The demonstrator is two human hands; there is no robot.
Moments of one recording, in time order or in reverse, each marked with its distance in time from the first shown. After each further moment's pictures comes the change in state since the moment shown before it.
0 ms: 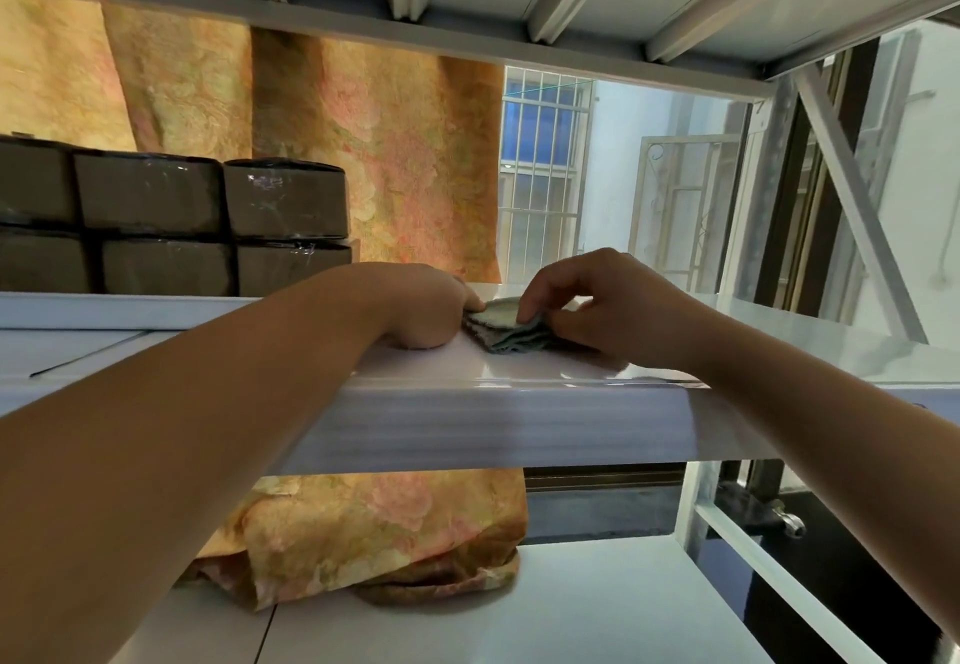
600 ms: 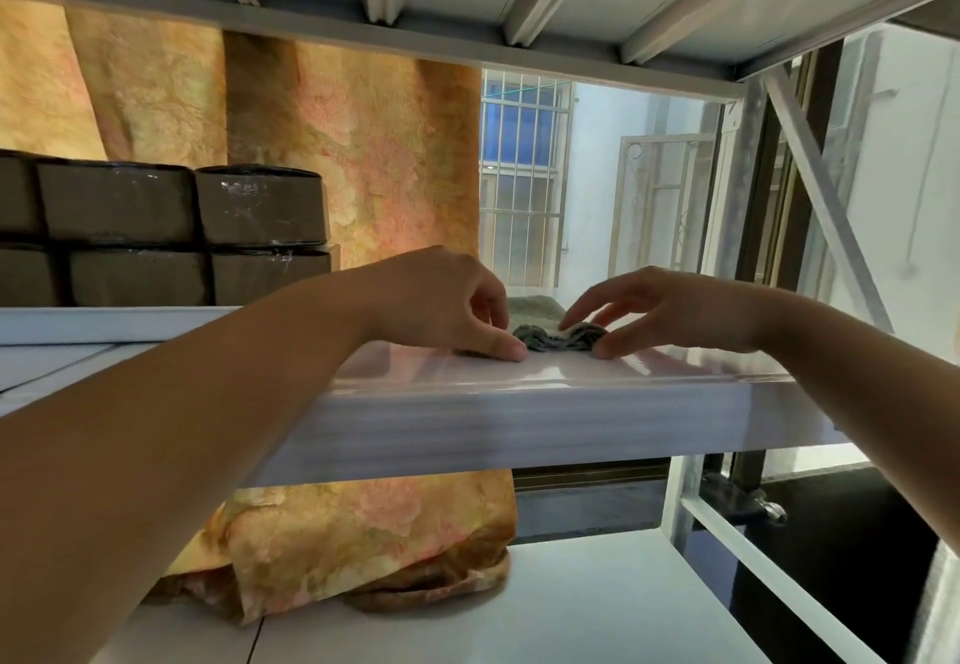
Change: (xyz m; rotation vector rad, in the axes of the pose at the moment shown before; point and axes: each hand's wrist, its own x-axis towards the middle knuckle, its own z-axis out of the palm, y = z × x) left_hand -0.009 0.009 -0.004 -0.248 0.159 0.271; right_hand -0.019 0.045 -0.039 0.187 -0.396 0.235
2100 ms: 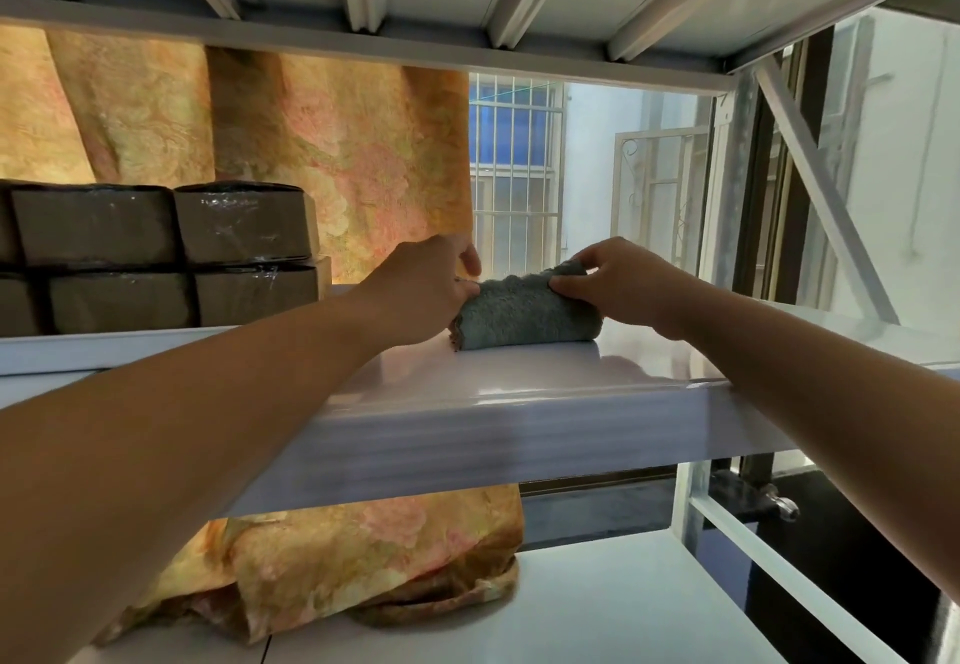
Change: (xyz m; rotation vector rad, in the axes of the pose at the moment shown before) left_hand 0.025 -0.009 0.010 -0.235 0.320 -0.190; right_hand 0.046 -0.006 0.008 0.024 0.559 0.222
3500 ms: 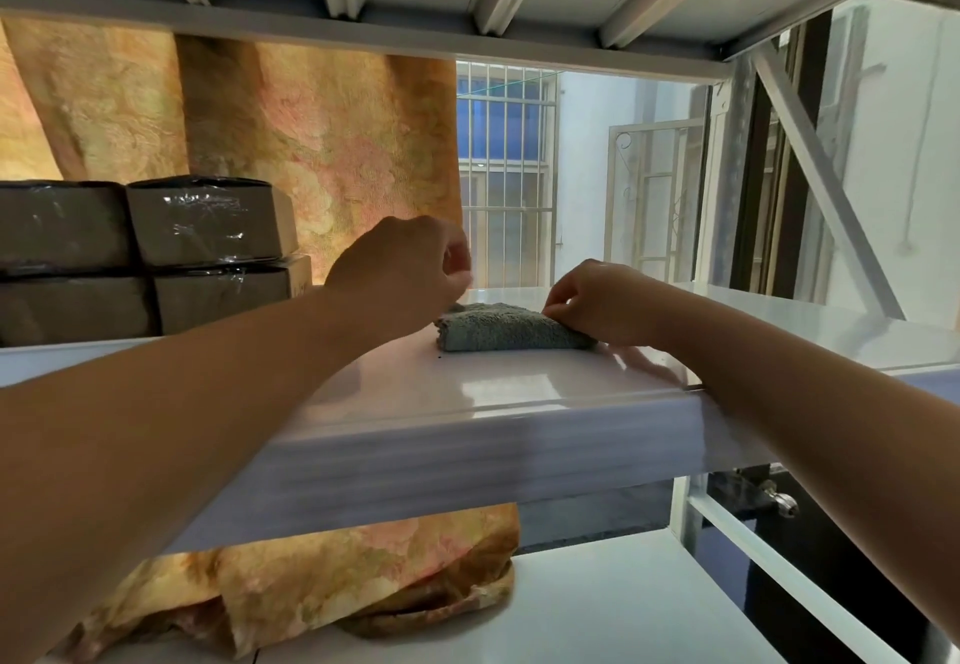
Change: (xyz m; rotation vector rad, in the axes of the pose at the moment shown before) left_hand 0.011 -0.001 0.001 0.210 0.179 0.099; right_hand 0.002 0.004 0.010 -0.401 -0.119 -0.072
